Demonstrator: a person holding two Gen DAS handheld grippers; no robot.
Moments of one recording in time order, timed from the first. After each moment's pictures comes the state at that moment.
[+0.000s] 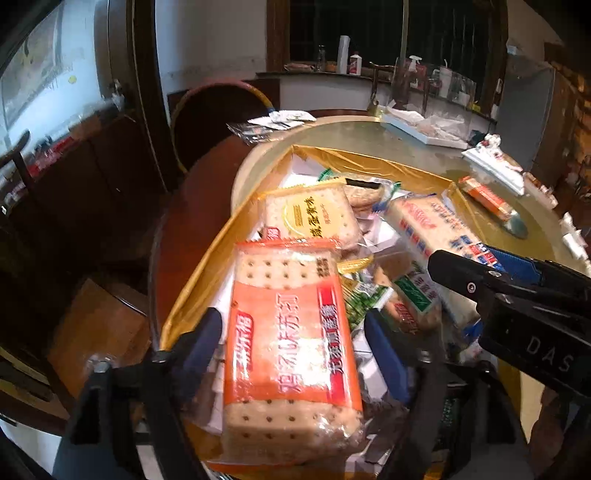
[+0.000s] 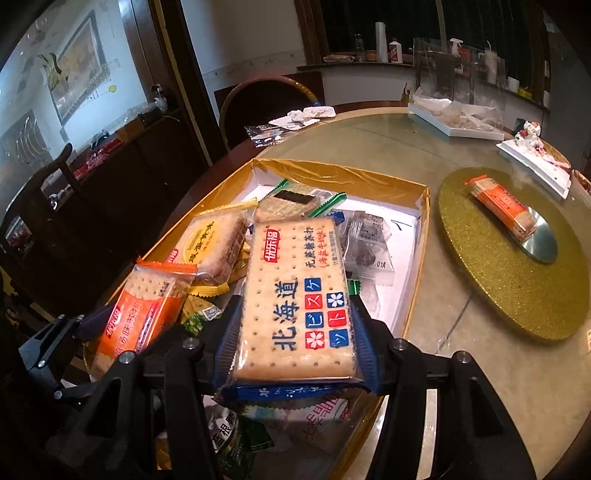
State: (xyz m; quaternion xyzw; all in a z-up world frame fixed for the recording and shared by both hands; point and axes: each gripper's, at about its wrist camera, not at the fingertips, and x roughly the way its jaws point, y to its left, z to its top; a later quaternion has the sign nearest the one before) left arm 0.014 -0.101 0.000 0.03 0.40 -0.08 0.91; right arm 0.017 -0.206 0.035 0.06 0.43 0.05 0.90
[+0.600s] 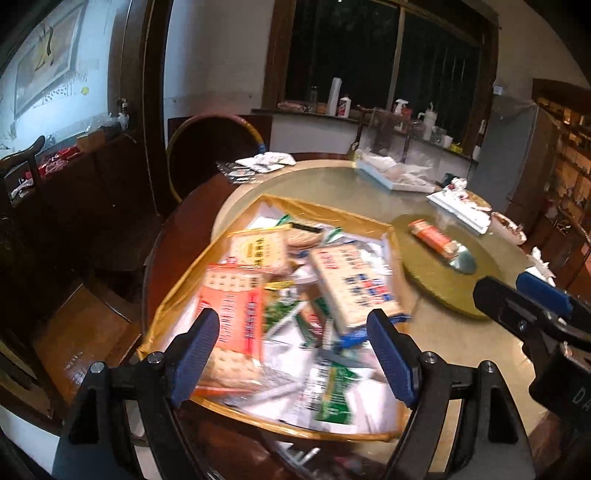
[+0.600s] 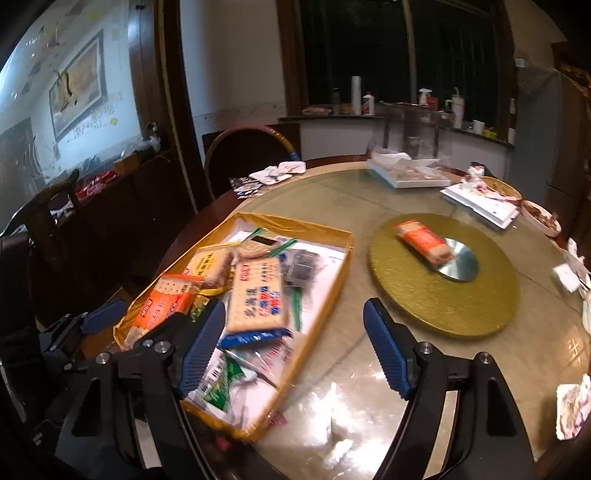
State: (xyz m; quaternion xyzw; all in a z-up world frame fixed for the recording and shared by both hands) left arm -0.047 -0.135 0.053 -0.02 0.34 -0.10 0.94; right arm -0.089 -0.251 0.113 0.04 0.34 -0.01 0.94
